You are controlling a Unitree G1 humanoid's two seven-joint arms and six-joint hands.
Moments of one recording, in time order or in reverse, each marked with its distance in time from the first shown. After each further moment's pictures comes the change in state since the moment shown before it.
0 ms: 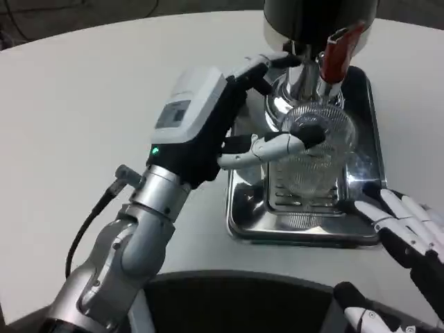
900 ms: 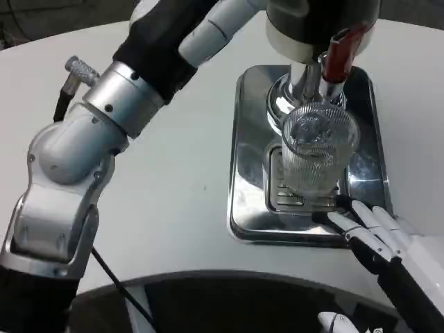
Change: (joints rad) left arm -0.199 0.049 0.195 -0.317 -0.676 0.332 -0.626; right arm -0.062 0.031 0.126 0.075 -0.132 0.006 -0.006
